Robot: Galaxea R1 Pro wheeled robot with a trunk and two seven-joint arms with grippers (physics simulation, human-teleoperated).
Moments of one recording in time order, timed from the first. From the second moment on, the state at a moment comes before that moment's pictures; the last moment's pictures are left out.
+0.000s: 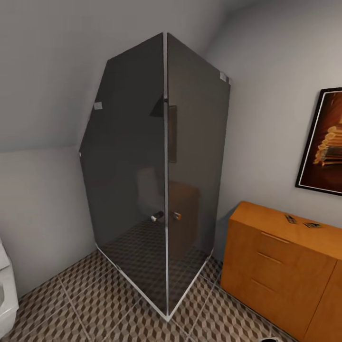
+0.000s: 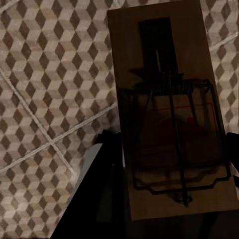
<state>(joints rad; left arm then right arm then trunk) -0.48 0.12 0.00 0.04 0.34 0.28 0.02 -0.53 -0.09 -0.43 0.02 0.46 0.35 -0.16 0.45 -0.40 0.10</state>
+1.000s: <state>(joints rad) -0.35 0.13 0.01 0.04 0.55 0.13 0.01 -0.51 -0.09 -0.40 0.02 0.60 0.36 -0.07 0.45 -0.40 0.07</state>
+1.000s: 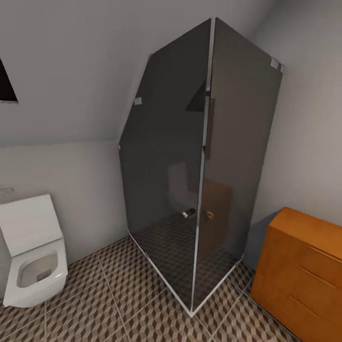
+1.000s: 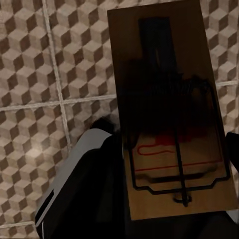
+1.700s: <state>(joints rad) -0.35 0.12 0.01 0.04 0.57 0.02 0.01 -0.48 -0.09 -0.39 0.02 0.60 0.35 -0.07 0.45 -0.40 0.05</state>
